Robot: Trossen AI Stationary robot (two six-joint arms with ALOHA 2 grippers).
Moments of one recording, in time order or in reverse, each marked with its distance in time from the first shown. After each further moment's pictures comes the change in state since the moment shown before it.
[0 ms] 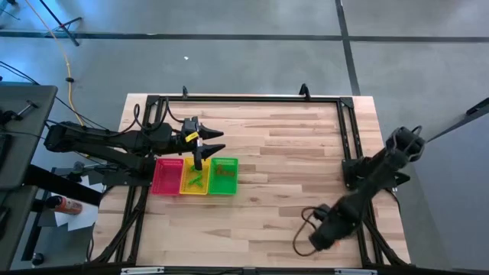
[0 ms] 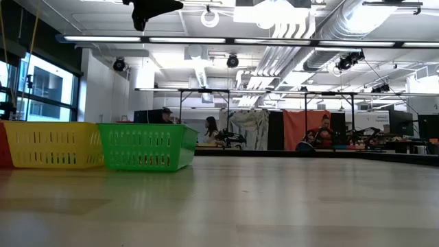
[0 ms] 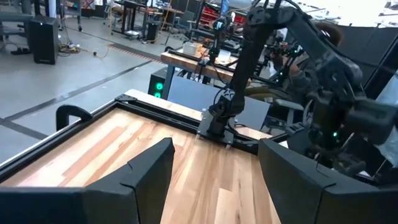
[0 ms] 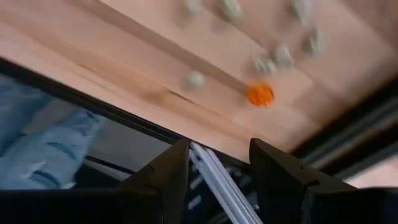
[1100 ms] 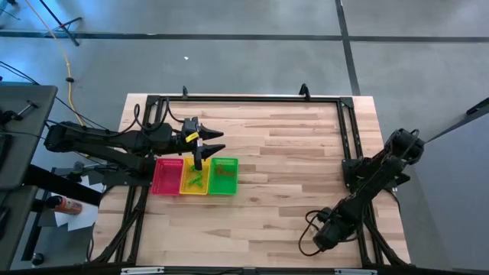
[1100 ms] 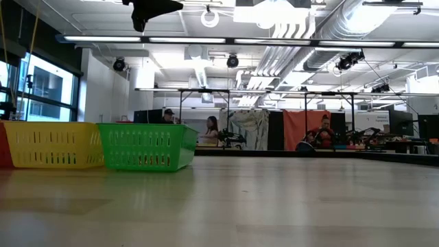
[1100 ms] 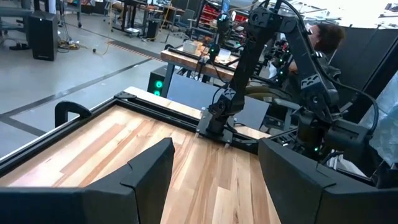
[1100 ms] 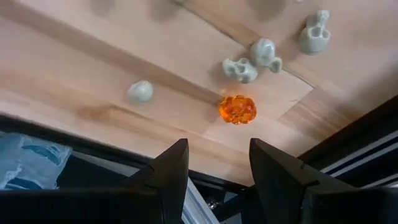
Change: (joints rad) left arm 0.000 0.000 0.000 -0.006 0.000 -0.015; right arm 0.056 0.018 -0.231 0.265 -0.077 0.076
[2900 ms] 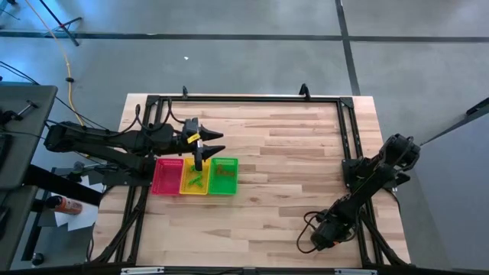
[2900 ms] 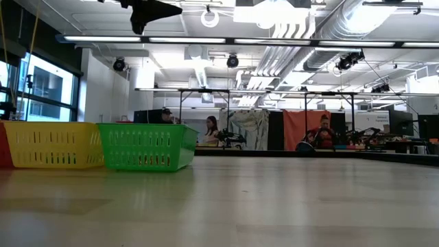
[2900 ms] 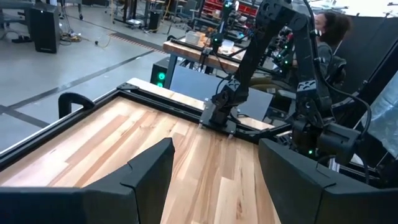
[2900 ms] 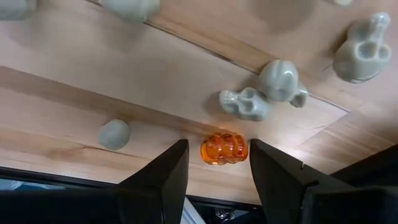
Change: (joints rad) left arm 0.000 0.000 0.000 -0.042 0.000 0.001; right arm -0.017 0.087 -0.110 0.225 -0.062 0.071
